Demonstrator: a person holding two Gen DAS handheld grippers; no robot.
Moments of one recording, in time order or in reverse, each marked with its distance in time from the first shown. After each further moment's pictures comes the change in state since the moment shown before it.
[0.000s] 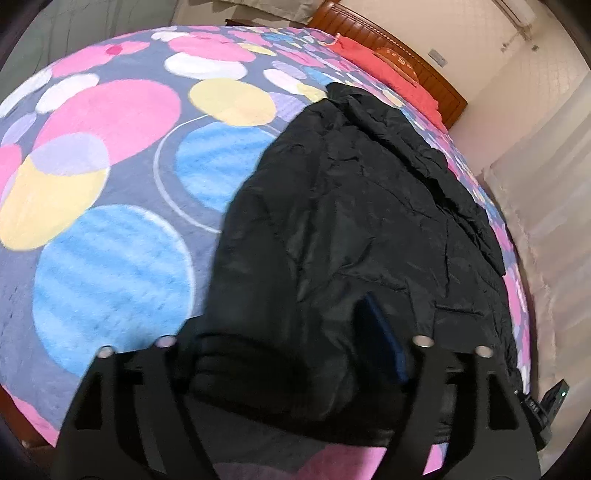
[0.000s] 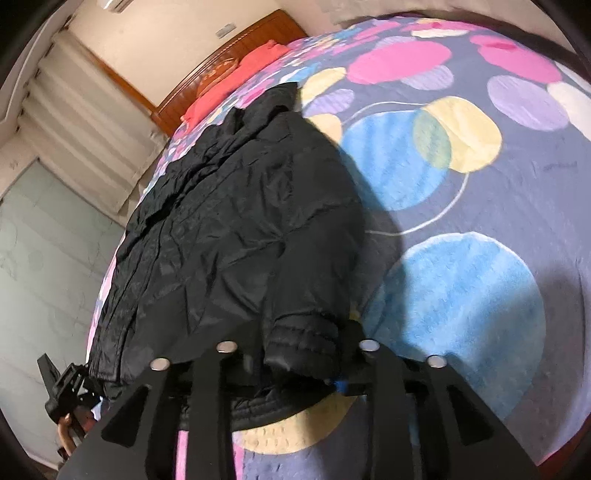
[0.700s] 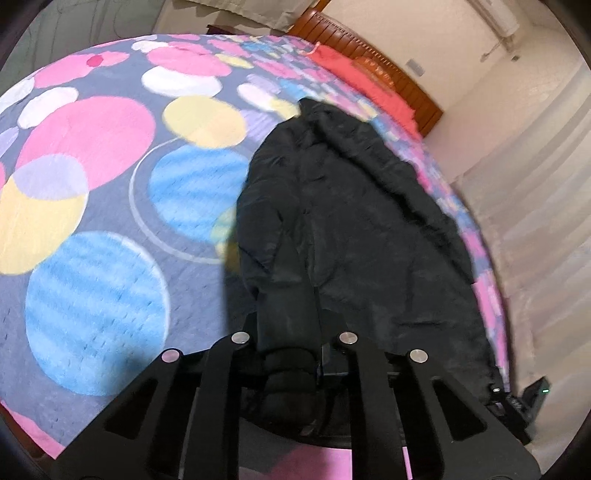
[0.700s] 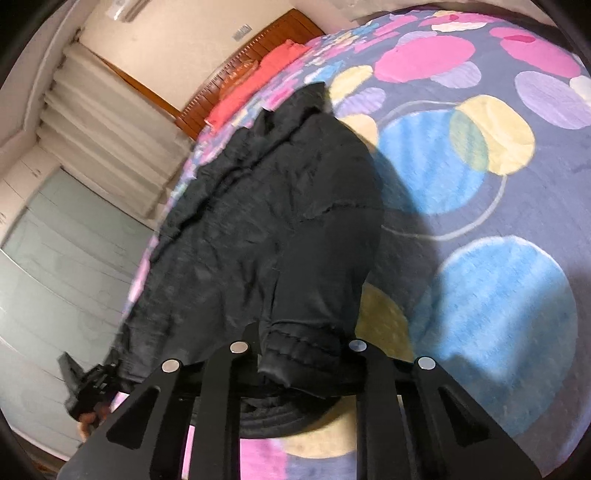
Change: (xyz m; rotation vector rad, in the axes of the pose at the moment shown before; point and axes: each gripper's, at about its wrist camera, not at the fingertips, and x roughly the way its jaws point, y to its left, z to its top) left arm -0.021 0.000 0.016 -0.018 -0.040 -0.152; right arm -0.004 0.013 0.008 0.008 0.012 0.157
